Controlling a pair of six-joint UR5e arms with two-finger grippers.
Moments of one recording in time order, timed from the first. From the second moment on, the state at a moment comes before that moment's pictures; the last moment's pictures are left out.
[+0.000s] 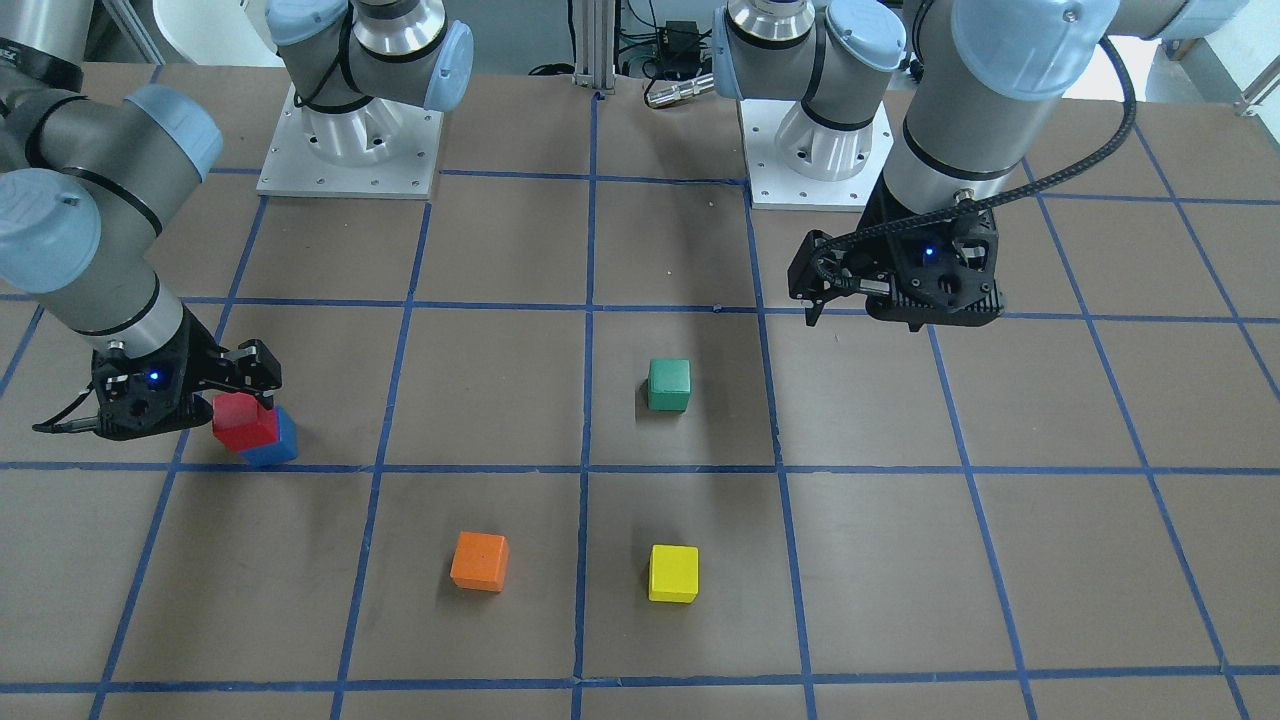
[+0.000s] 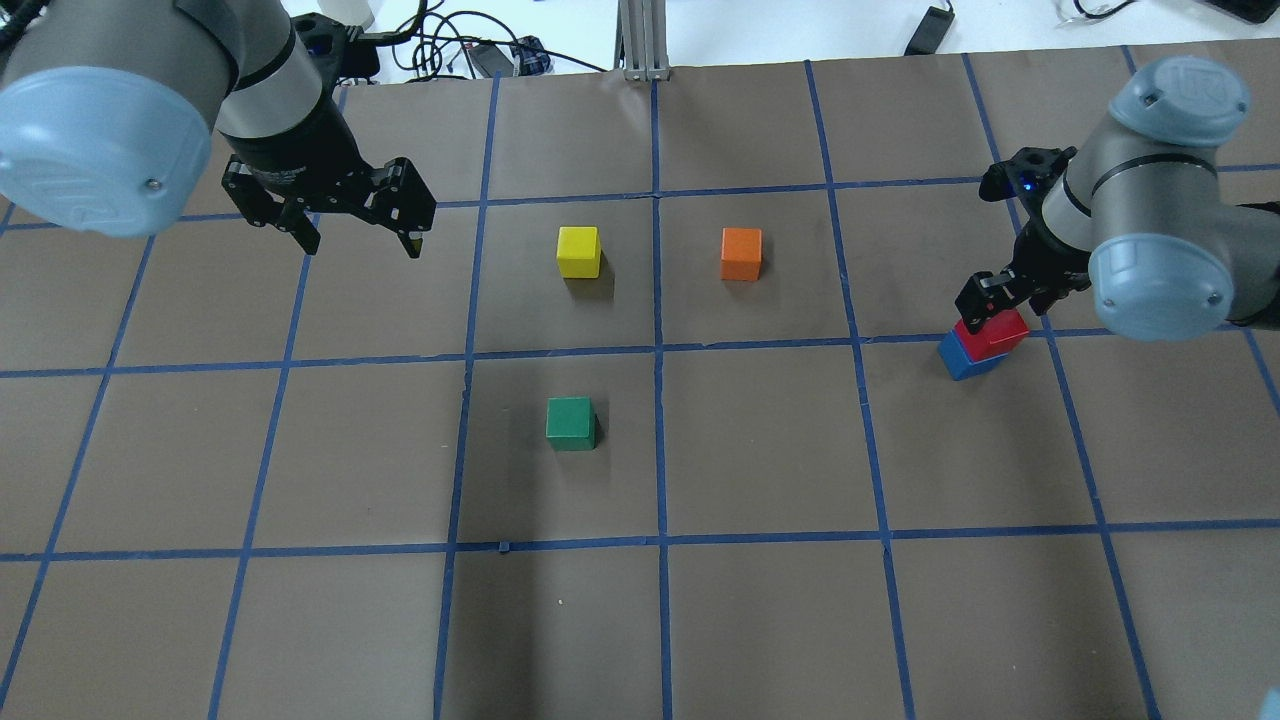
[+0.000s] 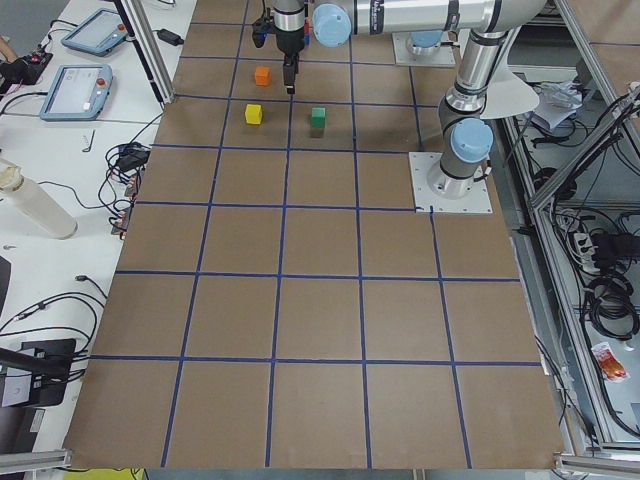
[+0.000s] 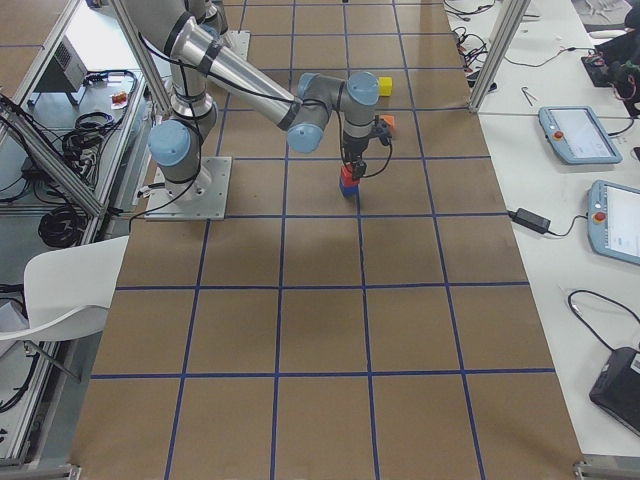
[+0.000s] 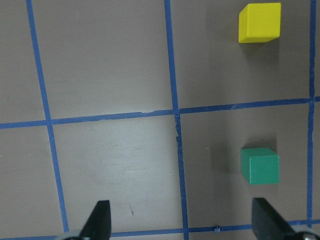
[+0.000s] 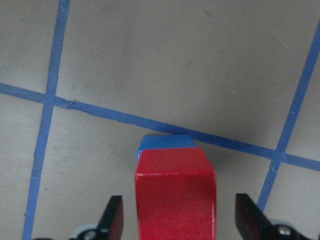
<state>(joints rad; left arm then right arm) -1.58 -1.65 -1.58 -1.48 1.61 0.06 1.30 -1.38 1.93 -2.12 -1.57 -0.51</state>
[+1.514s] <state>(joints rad) -1.58 -1.65 -1.58 -1.48 1.61 0.06 1.56 -1.52 1.58 -1.59 -1.65 -0.20</state>
